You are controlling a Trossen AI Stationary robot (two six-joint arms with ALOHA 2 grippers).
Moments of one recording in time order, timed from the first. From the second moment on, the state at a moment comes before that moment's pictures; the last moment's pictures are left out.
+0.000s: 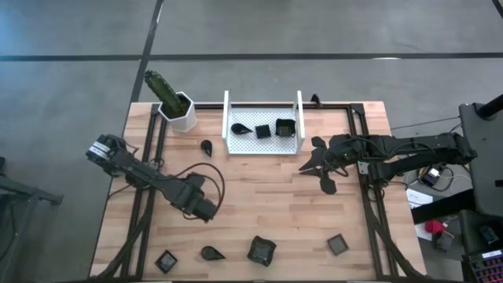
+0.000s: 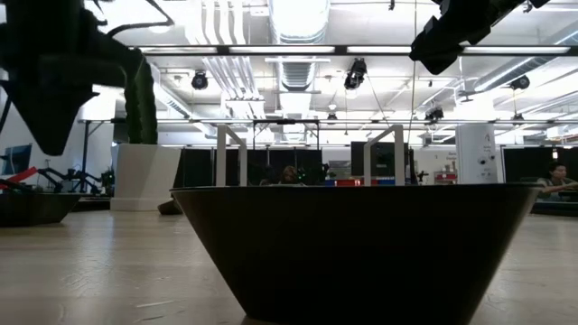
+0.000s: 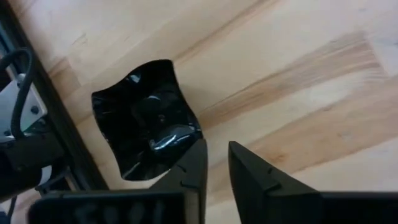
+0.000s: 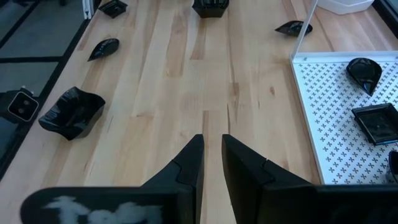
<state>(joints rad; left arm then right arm) -0.47 1.55 1.09 -1.29 -0.20 -1.53 0.02 0.95 0.78 -0.44 -0.10 0.08</state>
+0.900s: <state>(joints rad) -0.45 1.55 0.87 -1.04 -0.20 -1.60 0.02 0.95 0.78 -0.44 -0.10 0.09</state>
